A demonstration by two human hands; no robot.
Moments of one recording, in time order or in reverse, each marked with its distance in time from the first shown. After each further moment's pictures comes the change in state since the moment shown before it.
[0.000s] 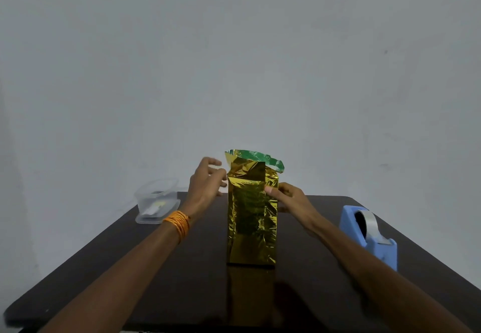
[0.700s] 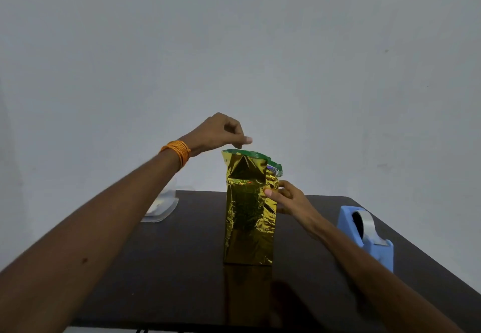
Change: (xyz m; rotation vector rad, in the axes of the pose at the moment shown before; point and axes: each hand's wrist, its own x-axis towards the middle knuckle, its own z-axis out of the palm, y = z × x) left_hand 0.063 0.094 -0.016 0.396 -0.428 0.371; right_hand -0.007 0.001 -0.009 0.032 -0.025 0.013
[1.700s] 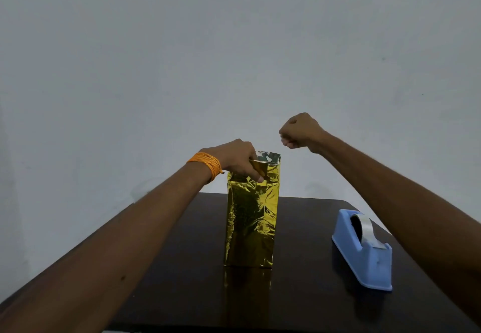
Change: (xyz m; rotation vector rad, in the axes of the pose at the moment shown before) left_hand 0.014 0.001 0.043 0.470 -0.307 -0.035; right_hand 0.079 -0.155 -0.044 -0.427 0.270 0.054
